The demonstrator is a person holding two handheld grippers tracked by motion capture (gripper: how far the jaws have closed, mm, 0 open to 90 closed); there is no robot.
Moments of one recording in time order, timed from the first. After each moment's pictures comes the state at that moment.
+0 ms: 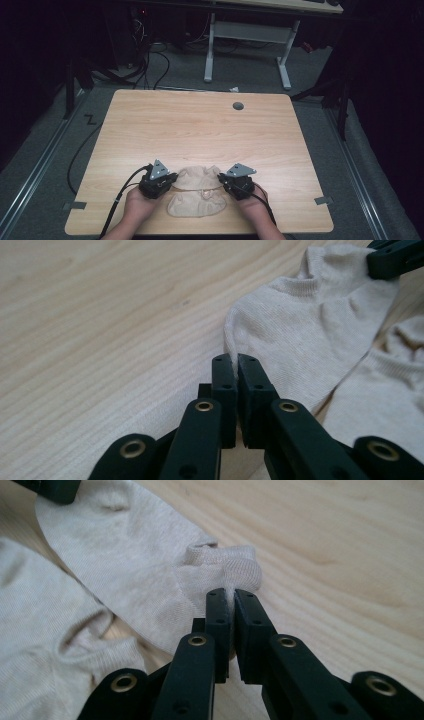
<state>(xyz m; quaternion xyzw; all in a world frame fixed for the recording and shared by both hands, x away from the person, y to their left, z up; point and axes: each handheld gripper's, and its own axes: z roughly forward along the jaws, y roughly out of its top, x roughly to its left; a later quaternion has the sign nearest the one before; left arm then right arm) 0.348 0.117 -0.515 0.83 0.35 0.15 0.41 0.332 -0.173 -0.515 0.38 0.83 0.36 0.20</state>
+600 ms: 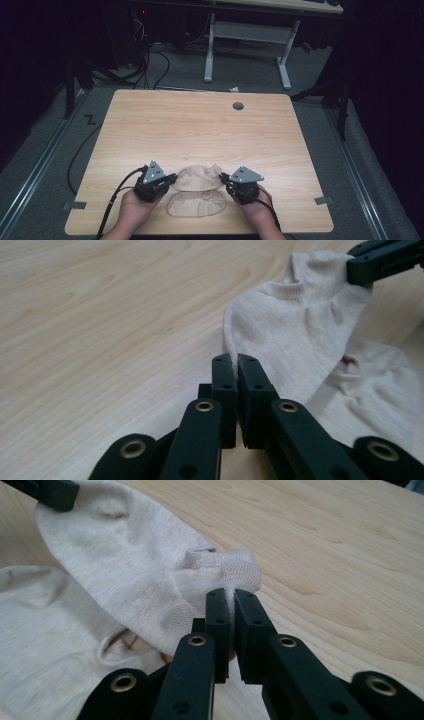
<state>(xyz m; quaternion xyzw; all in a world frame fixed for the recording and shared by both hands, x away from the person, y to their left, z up) 0.326 0.121 -0.489 0.83 0.32 0.14 0.43 0.310 -0.178 -0.494 0.36 0.81 0.40 0.23</state>
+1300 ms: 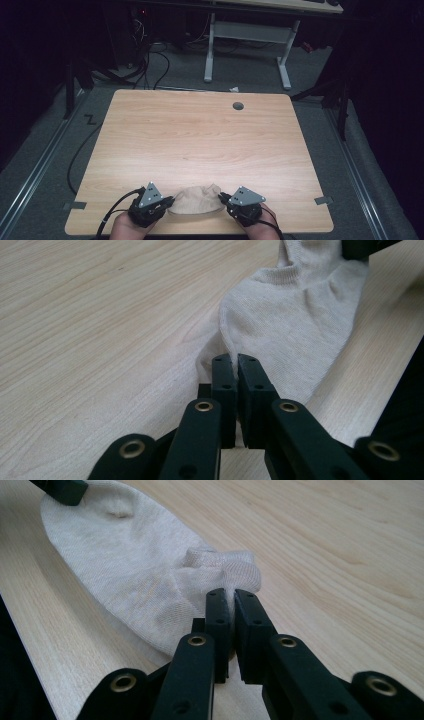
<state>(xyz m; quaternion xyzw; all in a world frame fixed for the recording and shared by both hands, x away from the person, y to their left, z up) 0.274 0.128 -0.497 0.86 0.31 0.12 0.40 0.260 -0.176 -0.499 0.32 0.84 0.39 0.21</state>
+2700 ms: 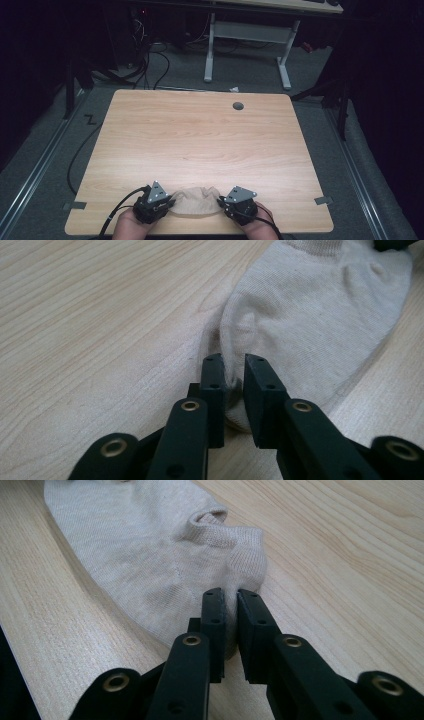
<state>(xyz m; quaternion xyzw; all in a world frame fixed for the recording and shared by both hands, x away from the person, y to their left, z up) 0.291 0.123 -0.519 0.87 0.33 0.11 0.35 0.272 -0.172 -0.520 0.33 0.87 0.34 0.17</state>
